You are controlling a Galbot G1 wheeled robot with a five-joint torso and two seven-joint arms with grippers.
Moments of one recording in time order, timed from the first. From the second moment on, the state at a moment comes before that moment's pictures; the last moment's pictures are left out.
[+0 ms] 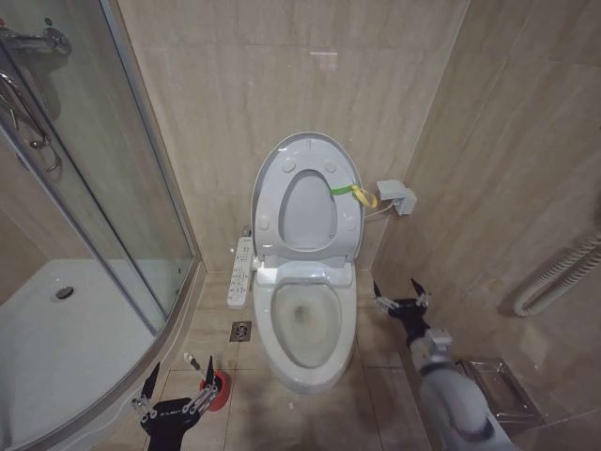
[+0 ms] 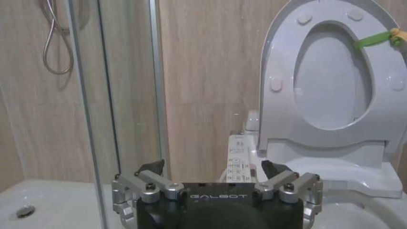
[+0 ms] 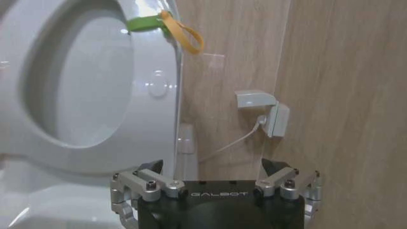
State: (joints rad) left arm 2.00 -1.35 -0.42 -2.33 -0.03 -0.16 -0.34; right arm -1.28 1.19 0.50 1.91 0.27 -0.11 0.19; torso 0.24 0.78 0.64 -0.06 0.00
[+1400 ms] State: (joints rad) left arm 2.00 -1.35 -0.42 -2.33 -0.03 -0.16 -0.34; right arm -0.62 1.22 0.43 1.43 0.26 0.03 0.24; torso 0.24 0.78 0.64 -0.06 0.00
